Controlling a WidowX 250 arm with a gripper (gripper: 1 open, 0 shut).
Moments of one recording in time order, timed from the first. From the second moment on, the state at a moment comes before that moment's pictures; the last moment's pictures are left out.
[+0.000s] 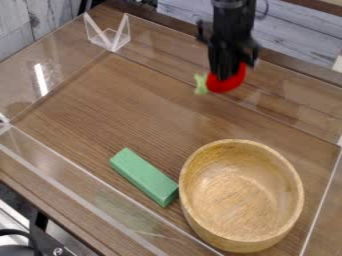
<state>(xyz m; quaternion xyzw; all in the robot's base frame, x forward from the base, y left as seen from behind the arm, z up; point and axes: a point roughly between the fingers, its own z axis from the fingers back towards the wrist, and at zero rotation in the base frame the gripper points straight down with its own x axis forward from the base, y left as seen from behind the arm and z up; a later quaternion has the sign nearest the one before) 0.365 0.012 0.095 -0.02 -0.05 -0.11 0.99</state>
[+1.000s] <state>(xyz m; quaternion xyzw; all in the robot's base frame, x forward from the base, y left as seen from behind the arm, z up) 0.311 0.186 0.099 0.02 -0.06 0.06 1.00</state>
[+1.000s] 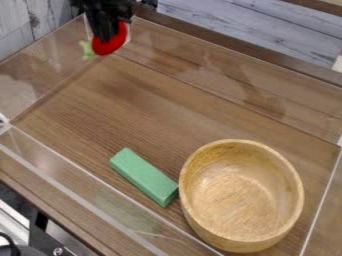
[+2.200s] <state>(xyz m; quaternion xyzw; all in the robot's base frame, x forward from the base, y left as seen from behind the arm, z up) 0.314 0.208 0.037 0.04 -0.05 0.08 0.99</state>
